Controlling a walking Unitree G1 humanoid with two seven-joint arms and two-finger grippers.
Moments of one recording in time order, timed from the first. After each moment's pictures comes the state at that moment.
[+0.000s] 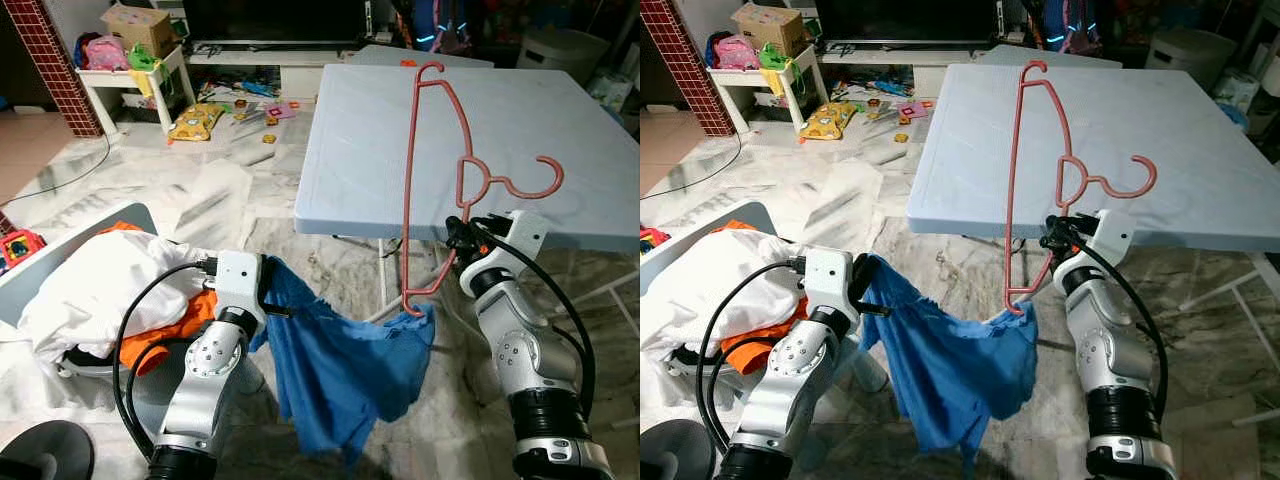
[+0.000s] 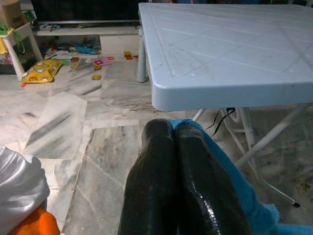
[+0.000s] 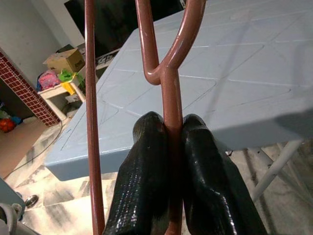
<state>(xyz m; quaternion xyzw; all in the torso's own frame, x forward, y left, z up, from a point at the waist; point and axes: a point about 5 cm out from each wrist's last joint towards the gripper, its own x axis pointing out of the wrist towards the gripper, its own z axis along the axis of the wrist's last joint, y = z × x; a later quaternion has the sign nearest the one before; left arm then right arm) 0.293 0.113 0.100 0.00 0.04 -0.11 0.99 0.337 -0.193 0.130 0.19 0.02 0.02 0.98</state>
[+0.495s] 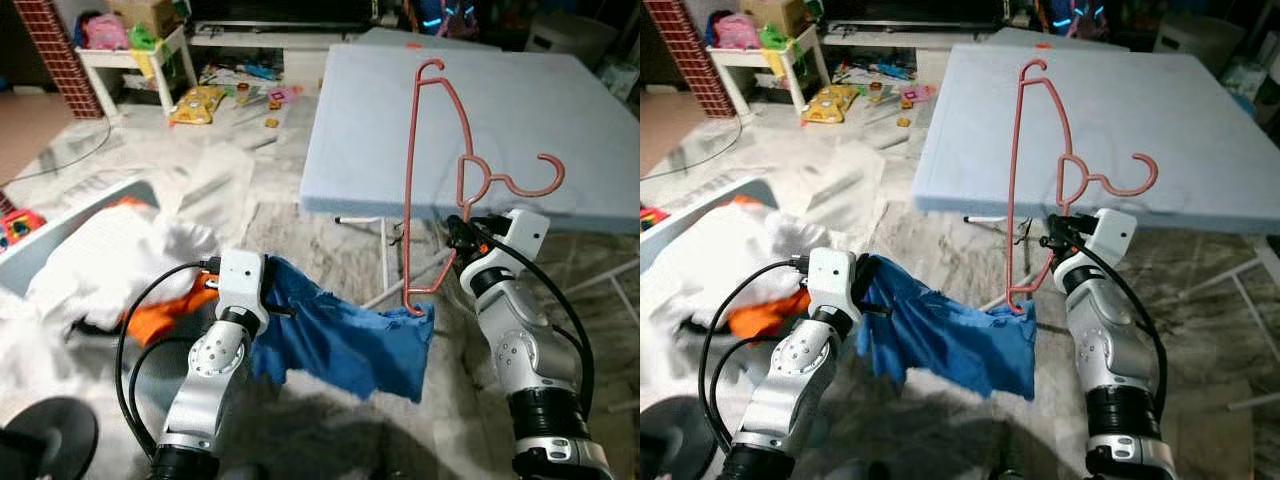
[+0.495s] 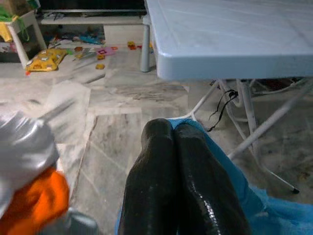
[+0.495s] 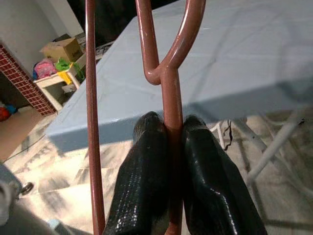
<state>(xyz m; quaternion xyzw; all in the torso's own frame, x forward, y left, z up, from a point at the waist) 0.294 0.111 0.100 0.00 0.04 -0.11 0.99 0.338 -0.192 0.131 0.18 0.01 0.02 0.98</state>
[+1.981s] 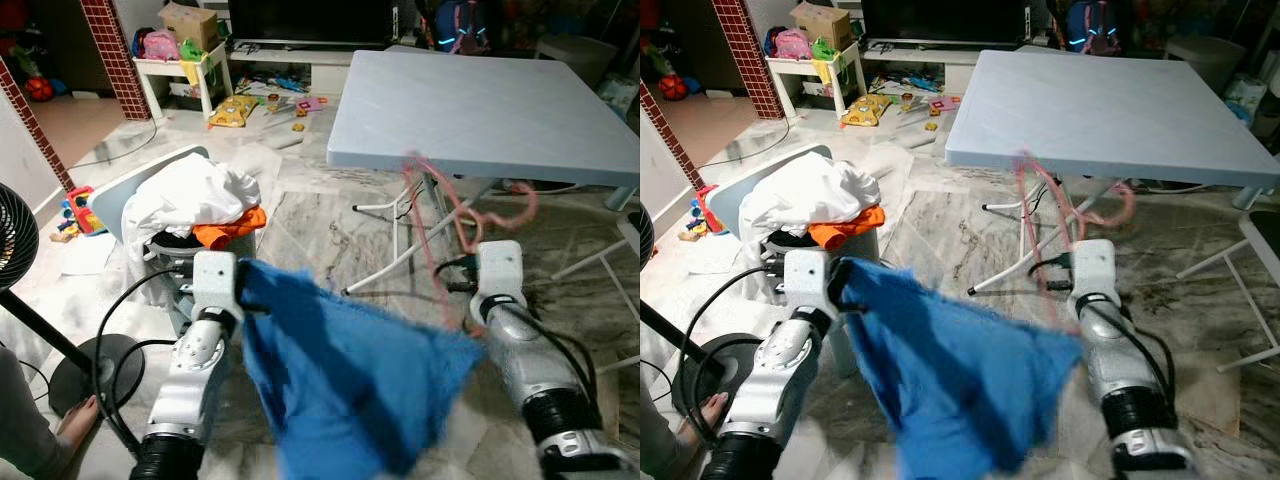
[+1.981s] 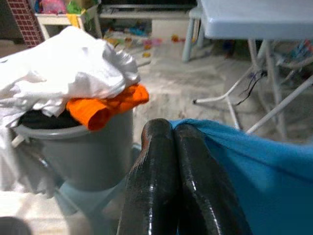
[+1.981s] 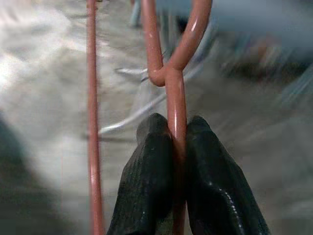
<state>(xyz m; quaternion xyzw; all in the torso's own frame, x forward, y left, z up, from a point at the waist) 0.304 0.146 0.081 0.01 0.07 -0.04 1.00 0.334 -0.217 0.084 -0.24 0.11 -0.03 0.96</state>
